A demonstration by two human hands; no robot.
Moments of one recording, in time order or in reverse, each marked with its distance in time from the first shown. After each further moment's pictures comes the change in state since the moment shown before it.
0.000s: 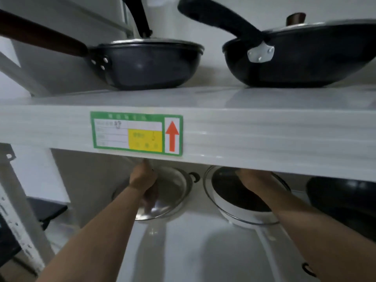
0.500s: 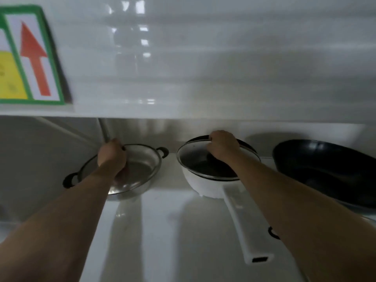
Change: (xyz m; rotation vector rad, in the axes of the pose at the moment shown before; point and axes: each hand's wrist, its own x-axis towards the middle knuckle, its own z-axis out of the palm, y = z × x) left_hand 0.019 0.008 0.061 0.113 0.066 0.041; right_hand 0.037 0.048 0.030 -0.260 0.004 -0.026
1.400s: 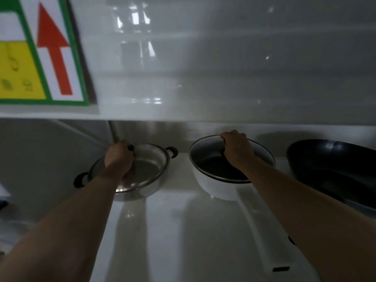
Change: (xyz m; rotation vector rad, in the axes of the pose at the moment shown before) left_hand 0.011 -0.014 0.004 0.012 -0.032 0.019; right_hand 0.001 0.012 0.017 -0.058 0.065 -0.047
